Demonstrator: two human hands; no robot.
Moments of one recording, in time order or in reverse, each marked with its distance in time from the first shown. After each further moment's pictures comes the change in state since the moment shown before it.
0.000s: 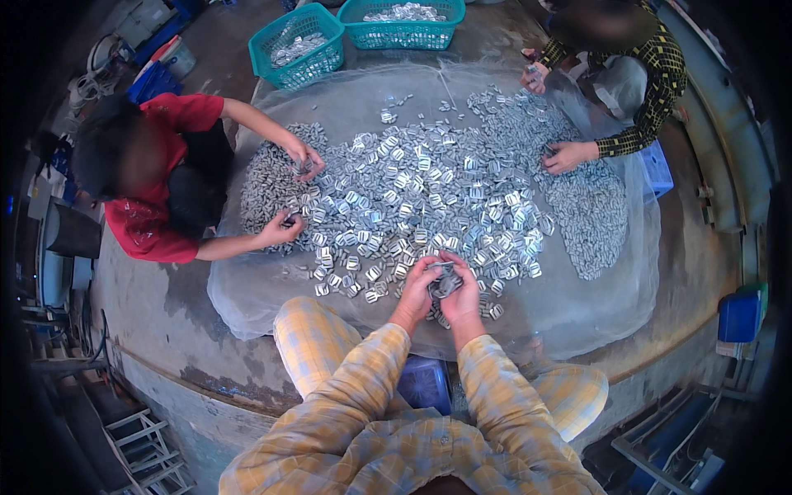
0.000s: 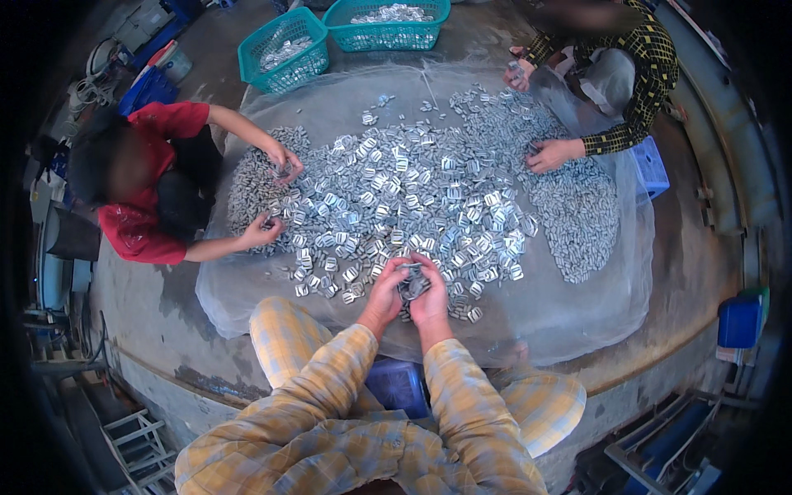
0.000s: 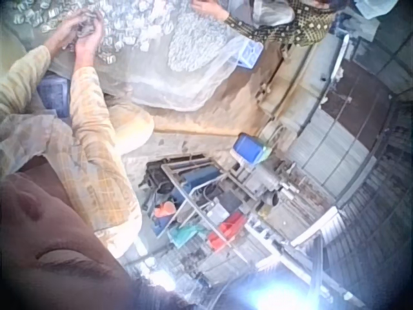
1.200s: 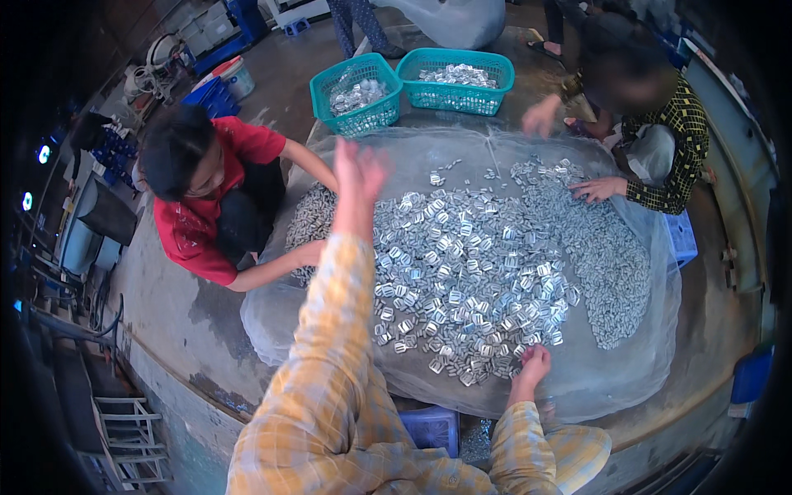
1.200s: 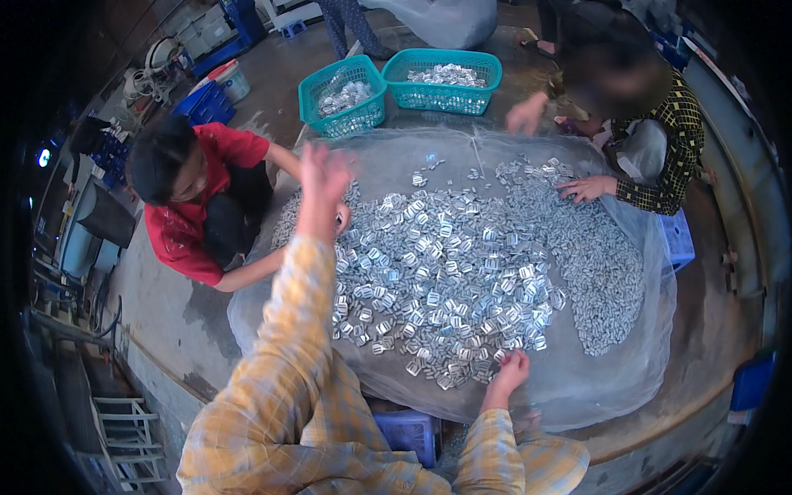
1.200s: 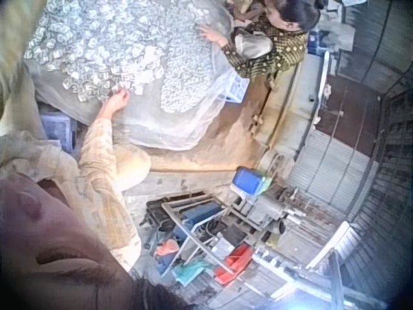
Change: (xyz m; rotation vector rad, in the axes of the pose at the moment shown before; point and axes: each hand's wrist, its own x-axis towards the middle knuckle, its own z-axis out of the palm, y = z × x) left_hand 0.143 0.319 0.047 -0.203 0.119 0.421; right_hand 0.004 -0.062 -0.099 -0.477 0.703 -0.437
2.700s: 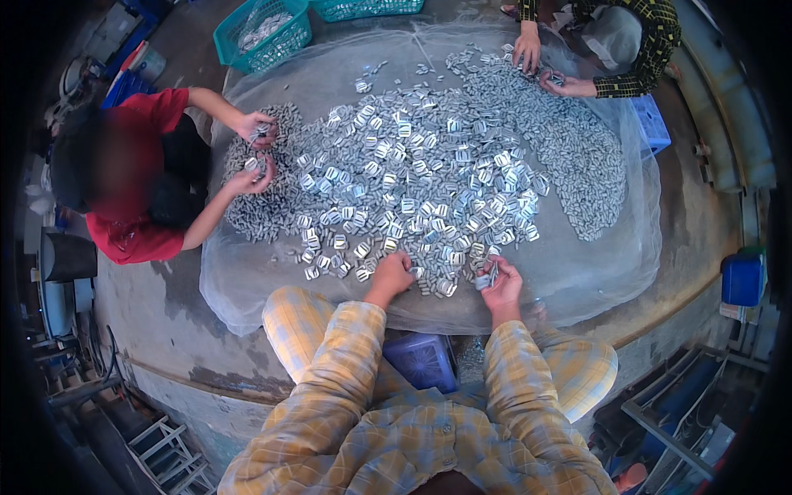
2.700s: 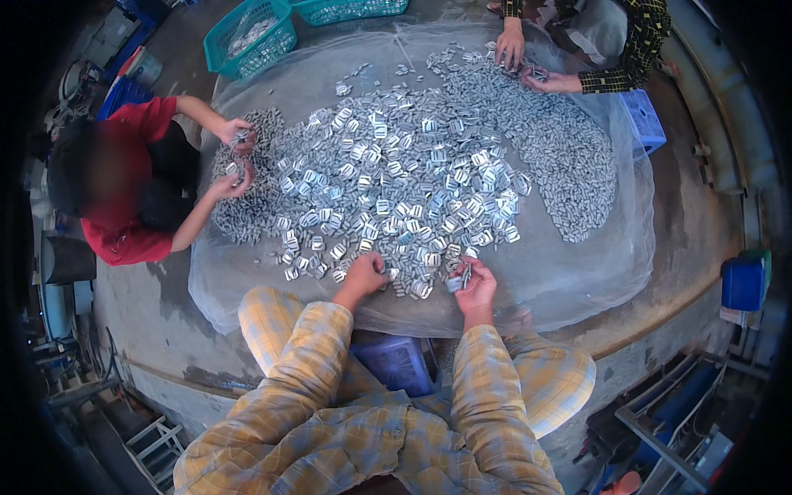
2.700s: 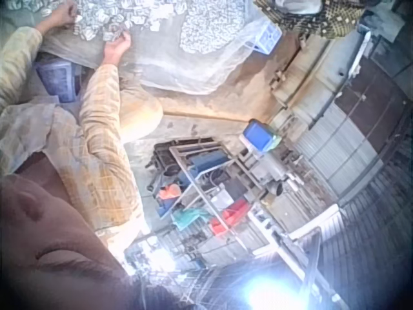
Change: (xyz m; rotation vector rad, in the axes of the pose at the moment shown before) left_hand -0.232 -0.212 -0.195 1.830 -0.518 -0.504; right_hand -0.015 0.007 -0.027 0.428 -0.462 0.595
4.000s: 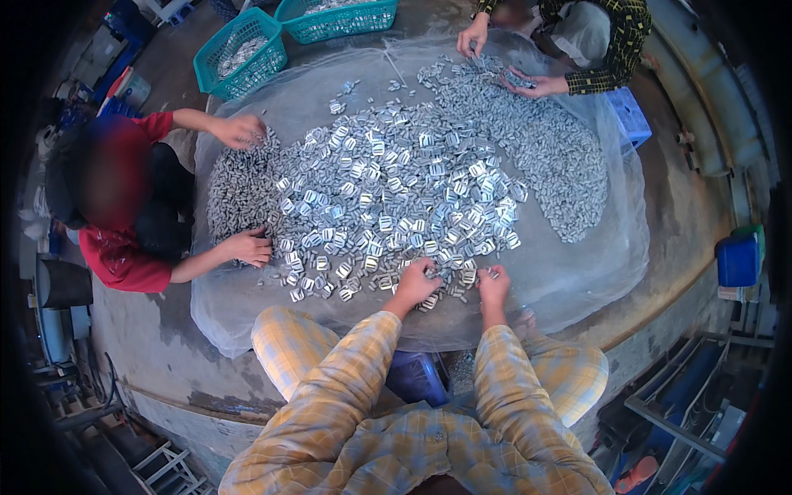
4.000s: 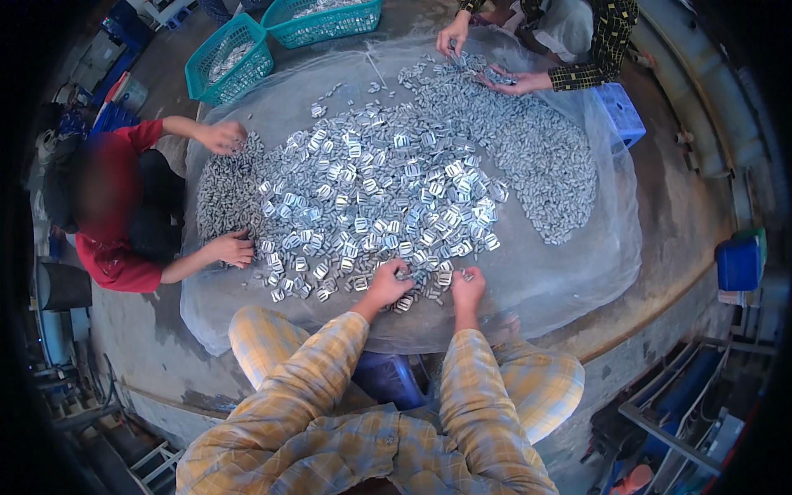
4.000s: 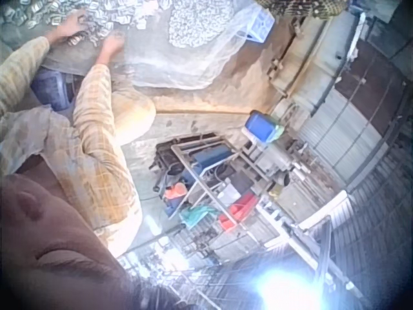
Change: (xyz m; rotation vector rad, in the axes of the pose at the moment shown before) left_hand 0.027 0.054 0.053 -0.267 0.172 0.349; right_hand 0.051 0.000 -0.048 -1.121 0.533 -0.550
